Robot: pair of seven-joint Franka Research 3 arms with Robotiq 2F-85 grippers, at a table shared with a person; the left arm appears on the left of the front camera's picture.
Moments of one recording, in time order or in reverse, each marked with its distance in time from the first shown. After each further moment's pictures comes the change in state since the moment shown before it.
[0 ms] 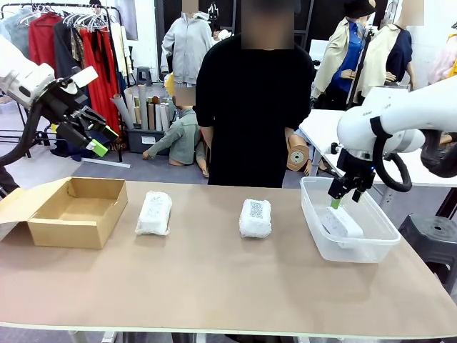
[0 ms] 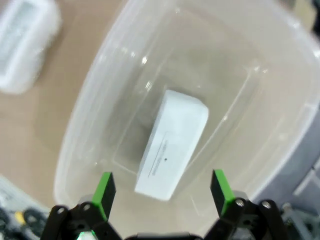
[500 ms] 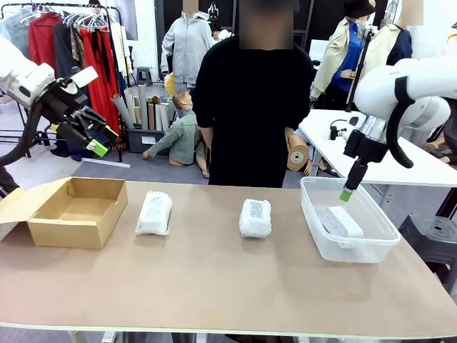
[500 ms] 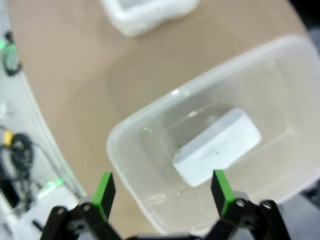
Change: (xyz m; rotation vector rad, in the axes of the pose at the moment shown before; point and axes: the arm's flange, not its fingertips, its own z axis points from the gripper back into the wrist) left arm 0.000 0.000 0.000 0.000 0.000 0.000; right arm -0.027 0.023 0.053 0.213 -0.073 0.519
